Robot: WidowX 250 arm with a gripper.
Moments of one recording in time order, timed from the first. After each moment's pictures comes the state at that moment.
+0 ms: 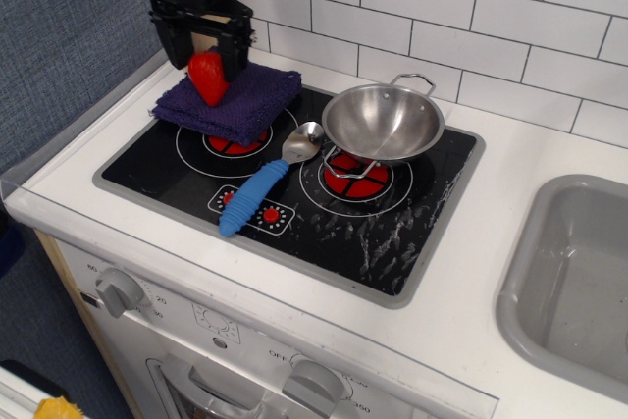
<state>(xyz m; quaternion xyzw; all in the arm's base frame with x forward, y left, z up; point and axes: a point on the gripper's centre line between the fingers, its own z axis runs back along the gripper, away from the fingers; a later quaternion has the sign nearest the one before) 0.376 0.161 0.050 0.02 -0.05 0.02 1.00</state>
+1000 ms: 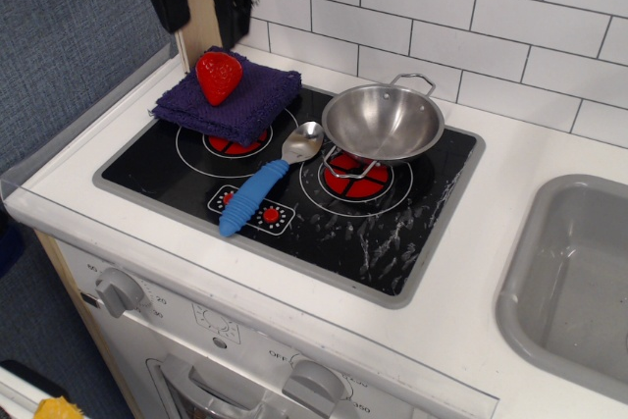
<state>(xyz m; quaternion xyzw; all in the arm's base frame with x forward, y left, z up) 0.349 0.133 0.105 0.03 -0.06 -0.01 1.00</state>
